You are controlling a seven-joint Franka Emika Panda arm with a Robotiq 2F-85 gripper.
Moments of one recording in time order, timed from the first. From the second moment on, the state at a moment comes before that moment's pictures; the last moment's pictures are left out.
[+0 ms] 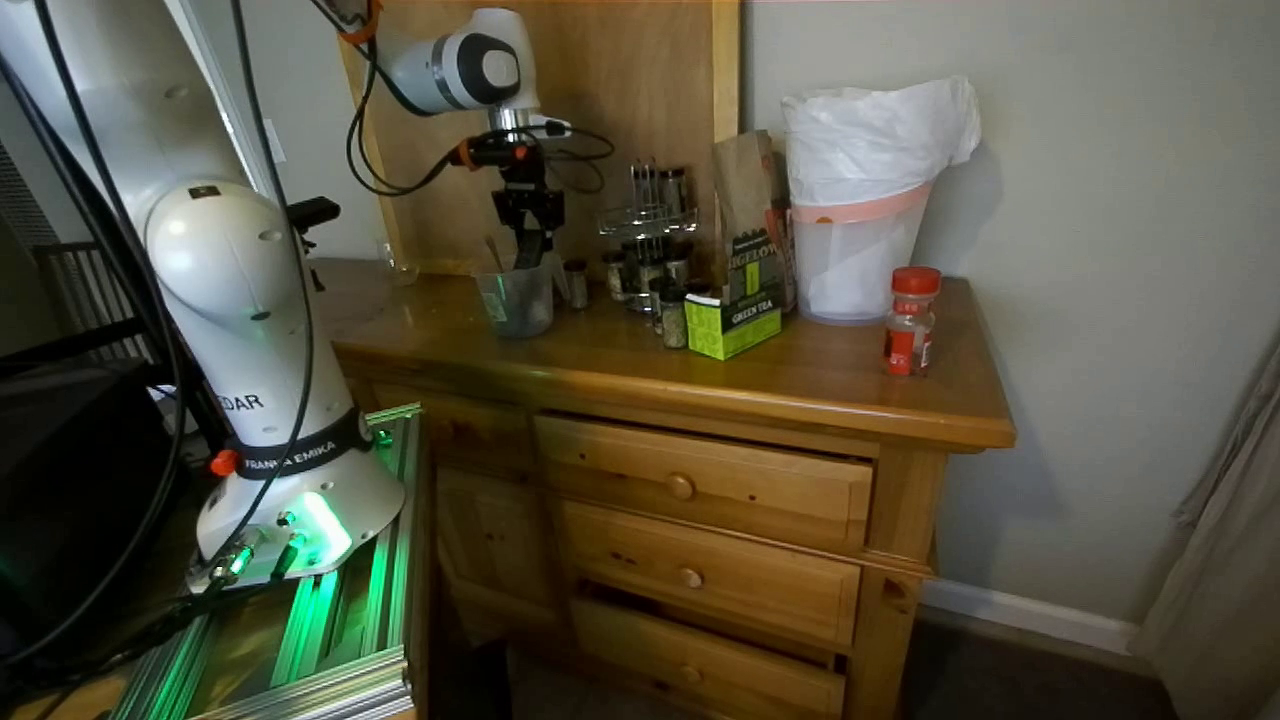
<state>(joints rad) 0.42 -0.10 0.39 -2.37 0.05 2.27 0.05</state>
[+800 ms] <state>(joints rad) 0.42 -0.29 0.38 -2.38 0.07 2.26 0.05</state>
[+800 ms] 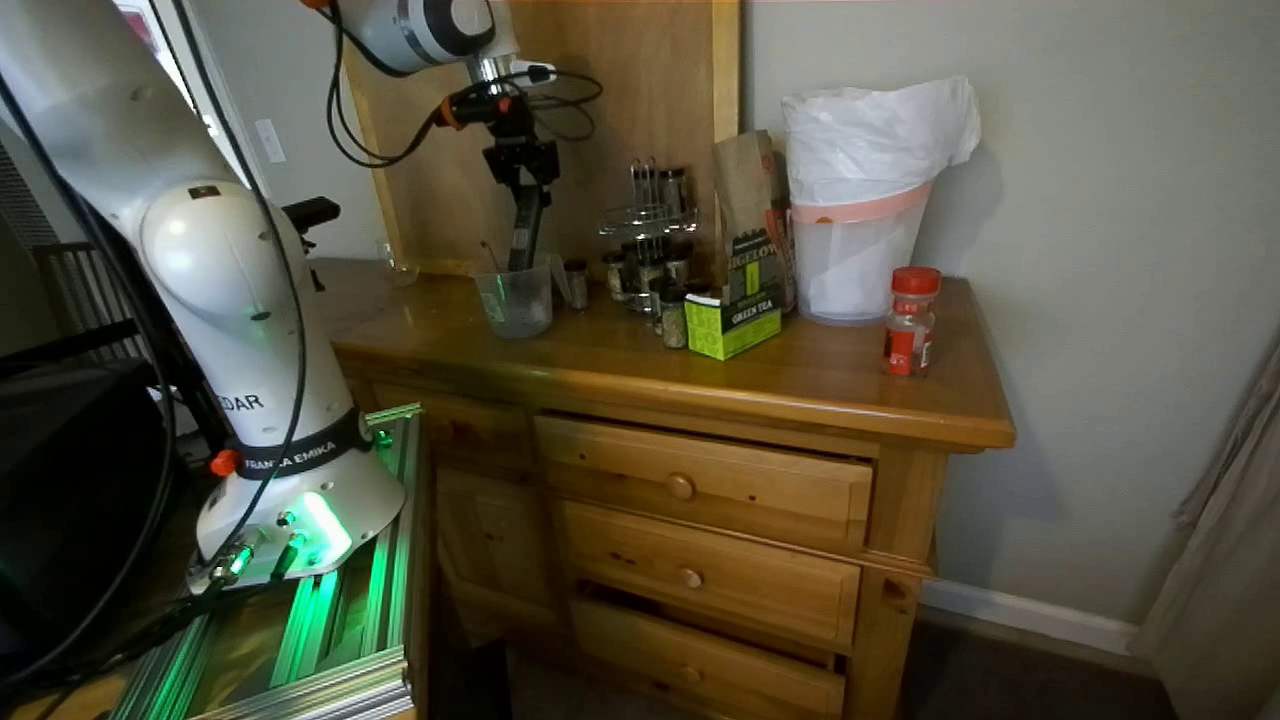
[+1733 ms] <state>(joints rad) 0.35 -0.67 0.37 -2.45 -0.04 2.11 0.15</state>
